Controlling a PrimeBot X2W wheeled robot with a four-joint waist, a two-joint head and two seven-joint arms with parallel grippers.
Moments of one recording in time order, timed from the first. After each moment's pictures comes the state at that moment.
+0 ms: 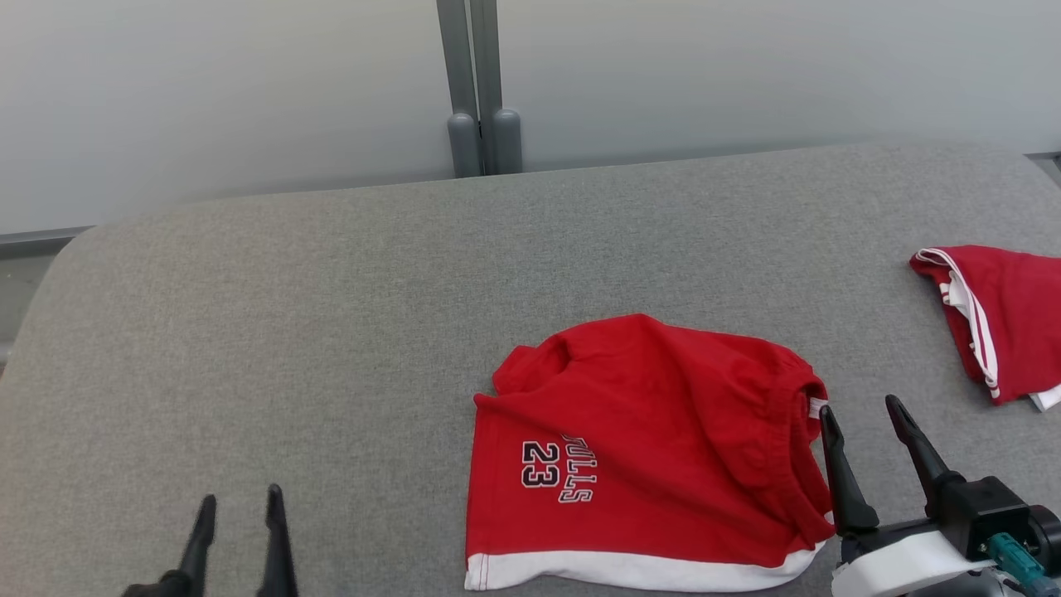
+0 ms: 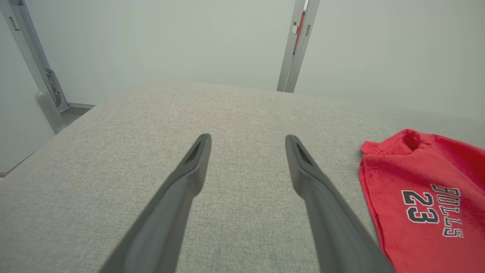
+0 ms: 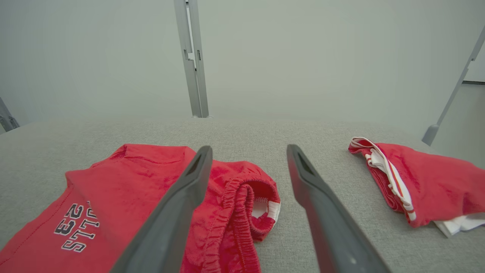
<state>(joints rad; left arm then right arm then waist) 0.17 0.05 0.06 0.14 -0.24 -0.13 -0.26 0.12 -0.09 -0.01 0.05 0.09 0.13 -0.26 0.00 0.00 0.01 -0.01</state>
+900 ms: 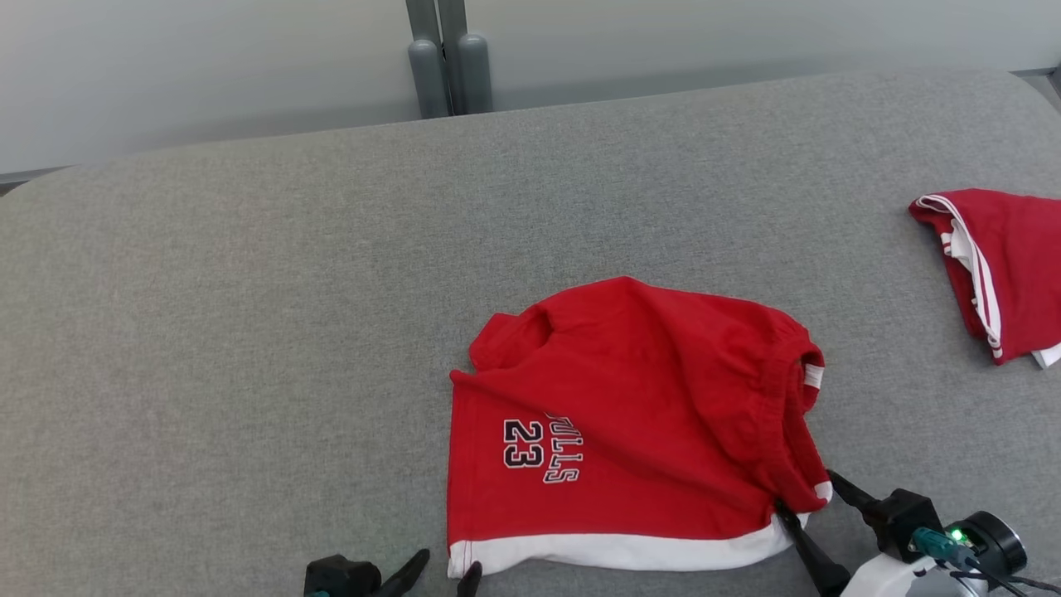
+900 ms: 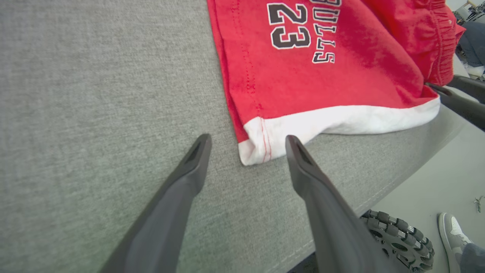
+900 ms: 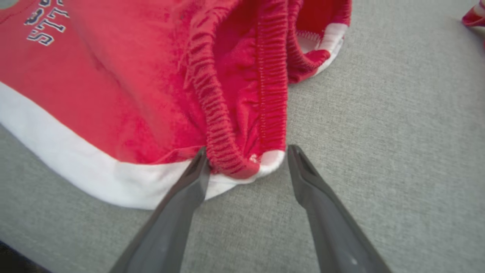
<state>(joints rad) 0.06 0.24 -0.53 0.26 -0.57 -0.13 -0.02 -0.03 -0.41 0.41 0.40 0.27 0.13 -0.22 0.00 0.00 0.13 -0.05</state>
